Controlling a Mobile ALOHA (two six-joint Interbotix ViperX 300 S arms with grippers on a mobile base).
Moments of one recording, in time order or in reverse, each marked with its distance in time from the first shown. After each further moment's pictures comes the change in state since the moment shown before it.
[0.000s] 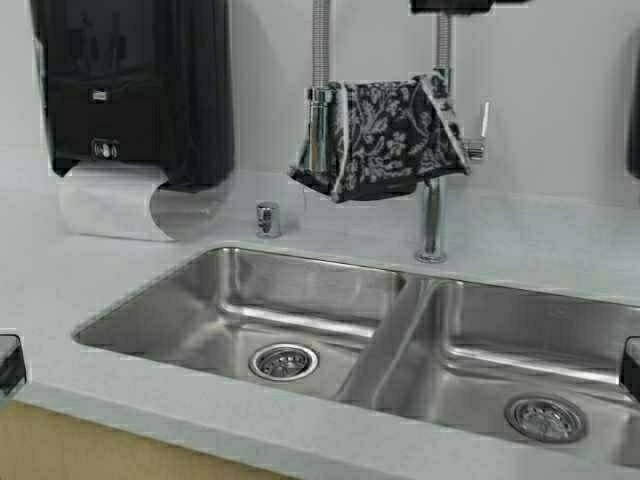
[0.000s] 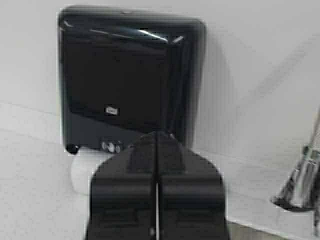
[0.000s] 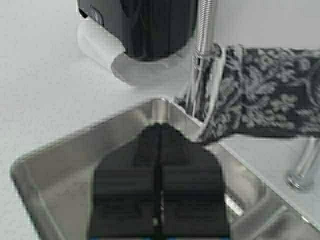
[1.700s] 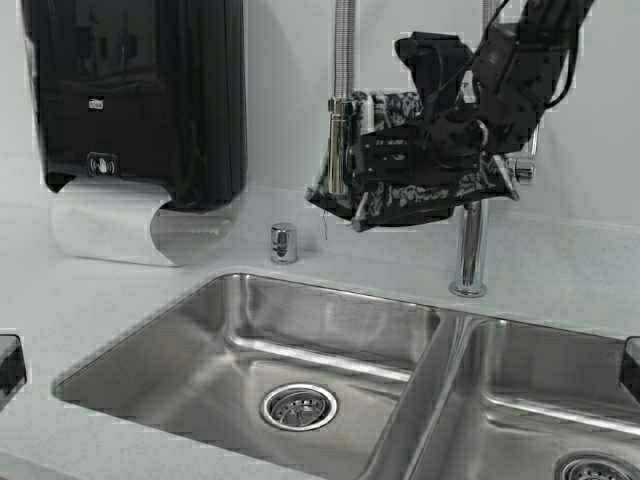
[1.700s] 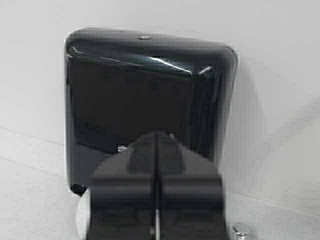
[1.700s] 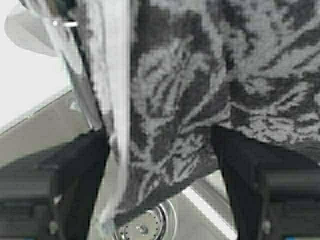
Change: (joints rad) left arm 0.002 -0.064 0.014 0.000 0.008 0.002; right arm -0.067 0.821 -0.308 0.071 -0.351 0.018
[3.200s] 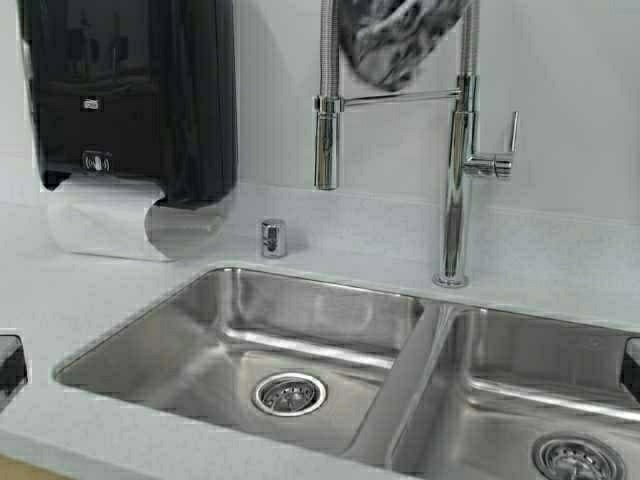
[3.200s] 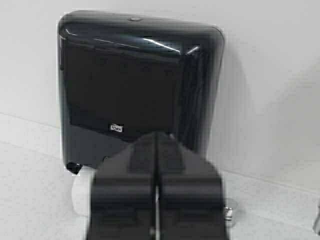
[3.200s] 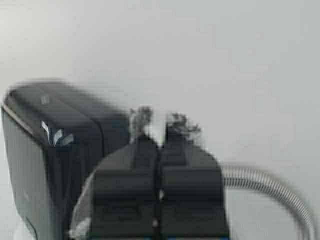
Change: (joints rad) left arm 0.000 0.000 0.020 0.000 0.020 0.002; right arm -0.002 -0.770 -0.285 -0.092 0.505 -0.002
